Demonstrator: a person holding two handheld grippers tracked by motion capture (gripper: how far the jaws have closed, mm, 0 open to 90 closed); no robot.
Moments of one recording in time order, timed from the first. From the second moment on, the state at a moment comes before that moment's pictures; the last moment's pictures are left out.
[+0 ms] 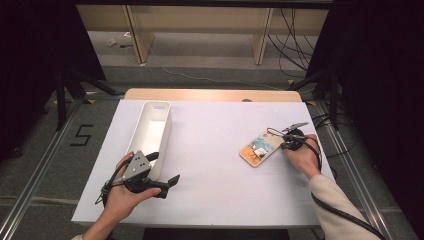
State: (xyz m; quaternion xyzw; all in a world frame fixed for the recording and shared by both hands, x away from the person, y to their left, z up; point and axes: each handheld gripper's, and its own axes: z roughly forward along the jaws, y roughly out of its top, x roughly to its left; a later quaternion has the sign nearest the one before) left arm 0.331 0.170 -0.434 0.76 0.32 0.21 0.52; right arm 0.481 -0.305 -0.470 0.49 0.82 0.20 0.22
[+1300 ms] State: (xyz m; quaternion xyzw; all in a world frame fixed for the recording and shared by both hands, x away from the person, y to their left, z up) left arm 0.329 0.167 -0.434 0.76 0.31 0.20 0.53; right arm 0.492 -0.207 -0.451 0.43 0.84 0.30 0.18
